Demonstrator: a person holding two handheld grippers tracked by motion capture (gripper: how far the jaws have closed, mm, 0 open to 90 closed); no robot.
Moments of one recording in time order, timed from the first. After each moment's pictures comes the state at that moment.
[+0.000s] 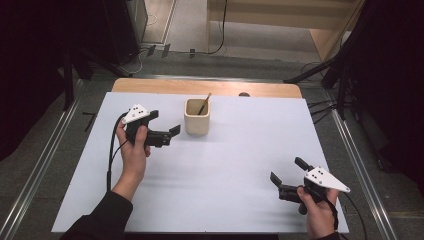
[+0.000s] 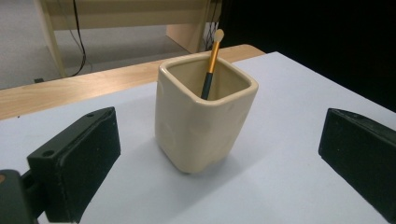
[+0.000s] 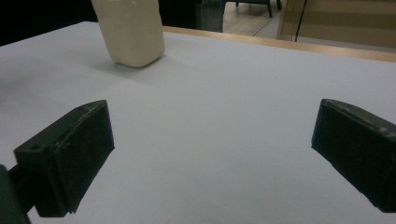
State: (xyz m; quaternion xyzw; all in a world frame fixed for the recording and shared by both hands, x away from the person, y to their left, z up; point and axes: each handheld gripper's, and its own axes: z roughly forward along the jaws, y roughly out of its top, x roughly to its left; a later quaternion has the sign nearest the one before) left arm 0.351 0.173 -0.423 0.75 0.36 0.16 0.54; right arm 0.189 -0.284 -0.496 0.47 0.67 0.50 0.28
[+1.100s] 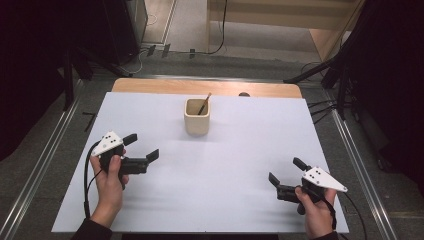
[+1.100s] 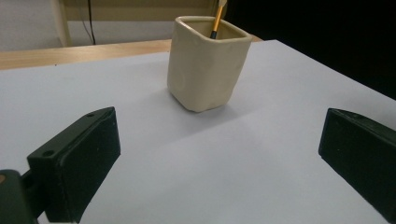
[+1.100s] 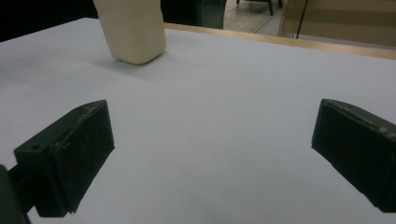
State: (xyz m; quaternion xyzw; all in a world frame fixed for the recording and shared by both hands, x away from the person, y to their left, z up) left arm 0.289 0.229 -0.444 0.73 0.38 0.16 0.54; right arm 0.190 -0.280 -0.499 0.47 0.67 0.50 0.28
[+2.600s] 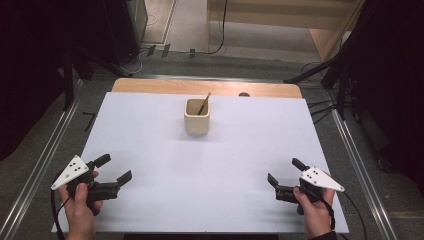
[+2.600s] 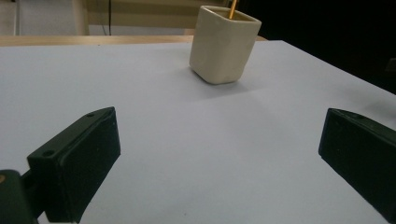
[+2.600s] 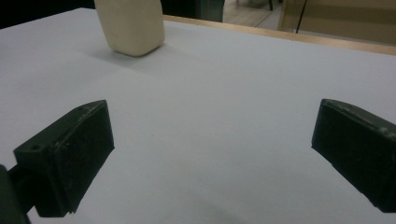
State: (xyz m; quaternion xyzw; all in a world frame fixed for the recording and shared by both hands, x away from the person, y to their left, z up) left arm 0.233 0.296 -0.460 0.71 0.40 0.18 0.55; right arm 0.191 -0.278 -0.502 0.47 0.68 0.49 0.28
